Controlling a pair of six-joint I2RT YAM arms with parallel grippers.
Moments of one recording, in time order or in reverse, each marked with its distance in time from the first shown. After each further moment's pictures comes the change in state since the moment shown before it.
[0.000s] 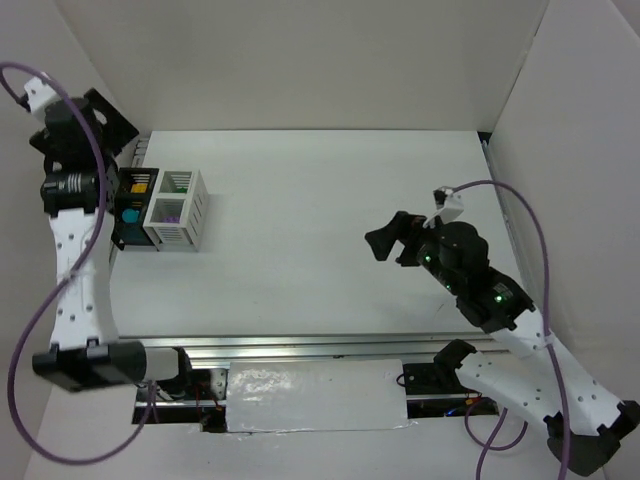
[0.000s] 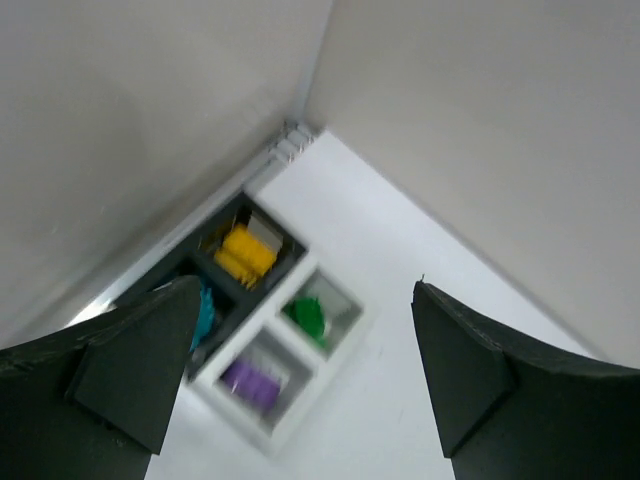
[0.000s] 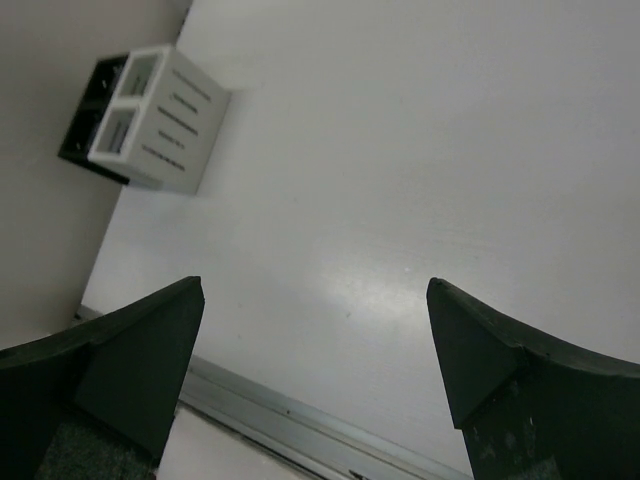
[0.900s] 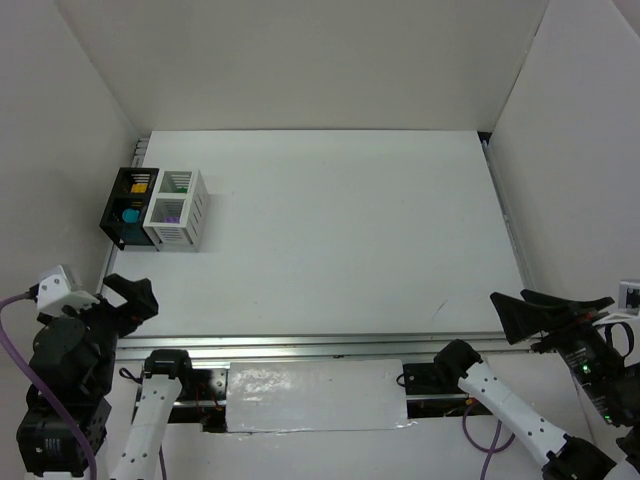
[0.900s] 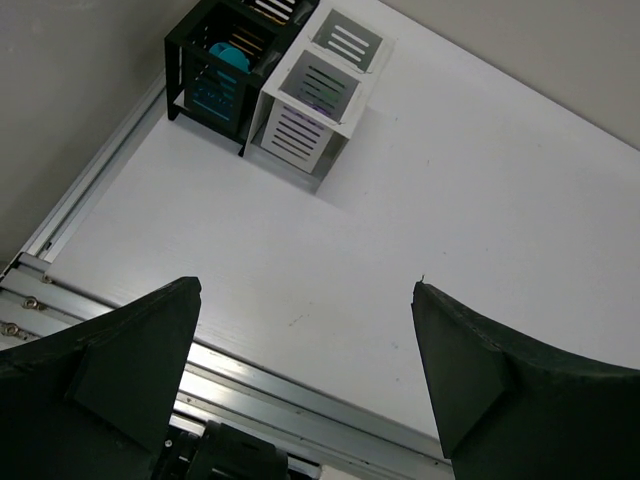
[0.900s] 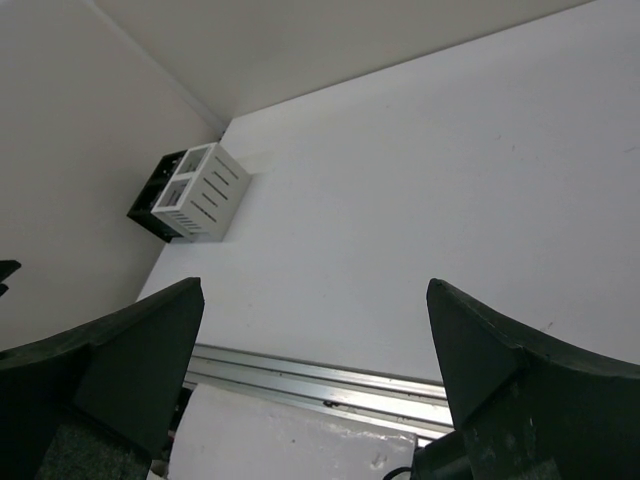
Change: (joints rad) left arm -0.180 -1.114 -0.561 -0.582 0.147 0.067; right arm 0.000 -0.443 0.639 -0.793 0.208 -0.051
